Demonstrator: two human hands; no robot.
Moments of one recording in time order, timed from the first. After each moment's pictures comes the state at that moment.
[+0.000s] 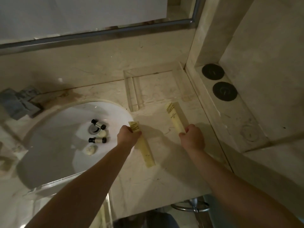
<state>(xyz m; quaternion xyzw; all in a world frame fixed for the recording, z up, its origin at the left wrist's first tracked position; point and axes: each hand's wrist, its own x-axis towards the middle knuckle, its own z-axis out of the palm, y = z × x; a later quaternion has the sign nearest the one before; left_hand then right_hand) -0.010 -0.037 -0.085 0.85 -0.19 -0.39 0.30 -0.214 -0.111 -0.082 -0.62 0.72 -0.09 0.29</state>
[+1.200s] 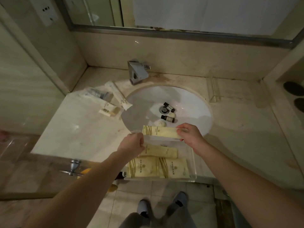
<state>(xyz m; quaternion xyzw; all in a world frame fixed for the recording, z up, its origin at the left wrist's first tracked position) 0.140 0.287 -0.039 0.87 -0.40 -0.25 0.11 -0.015 0.113 -0.036 -0.69 0.47 -0.08 0.55</state>
